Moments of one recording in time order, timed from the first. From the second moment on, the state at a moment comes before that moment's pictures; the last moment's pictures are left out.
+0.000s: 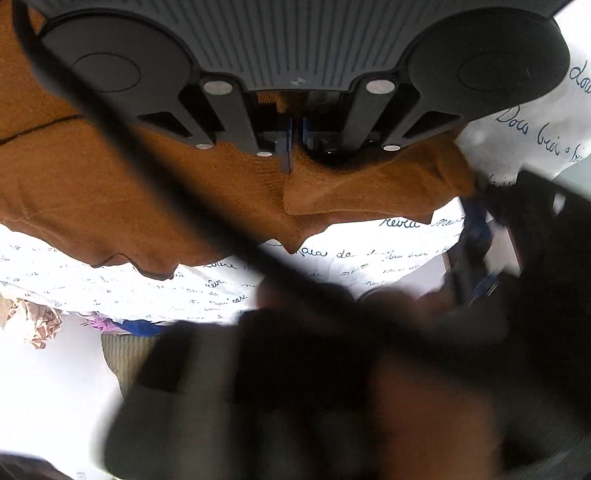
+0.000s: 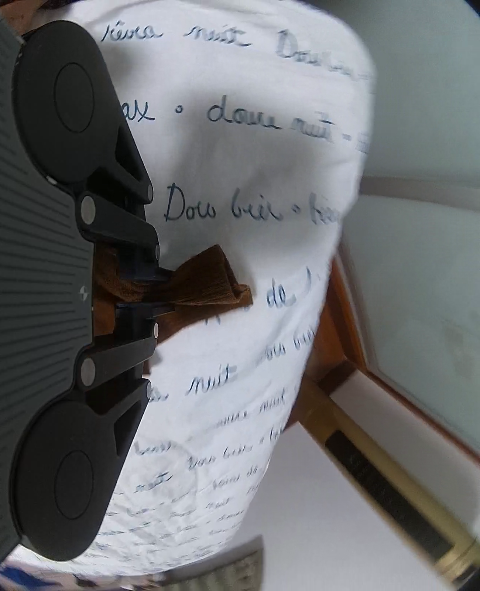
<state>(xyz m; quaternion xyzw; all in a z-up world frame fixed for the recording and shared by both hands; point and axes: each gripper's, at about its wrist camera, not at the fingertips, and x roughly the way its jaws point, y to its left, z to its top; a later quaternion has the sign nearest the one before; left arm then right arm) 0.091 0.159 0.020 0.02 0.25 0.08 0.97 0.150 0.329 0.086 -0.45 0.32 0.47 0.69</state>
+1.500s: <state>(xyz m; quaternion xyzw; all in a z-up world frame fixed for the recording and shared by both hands) 0.061 0.071 0.054 0.10 0.23 0.01 0.97 0.095 -0.197 0.052 0.04 0.22 0.04 0.97</state>
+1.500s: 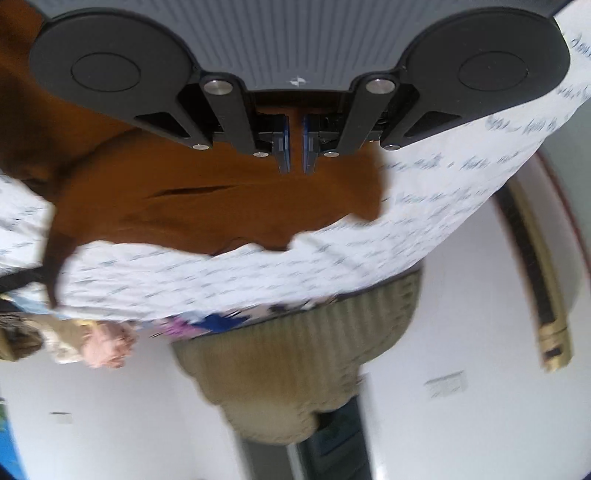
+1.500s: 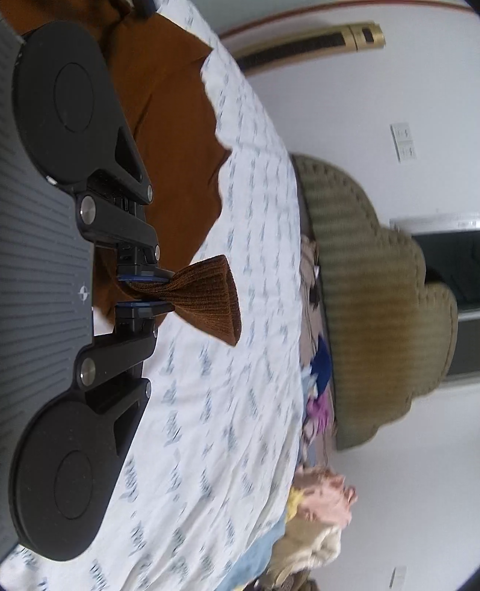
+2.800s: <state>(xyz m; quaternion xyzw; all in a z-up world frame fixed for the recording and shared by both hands) 0.119 0.177 0.038 -0.10 0.34 0.19 0.92 0.082 -0.230 0.057 0.17 0.28 0.05 0.94</state>
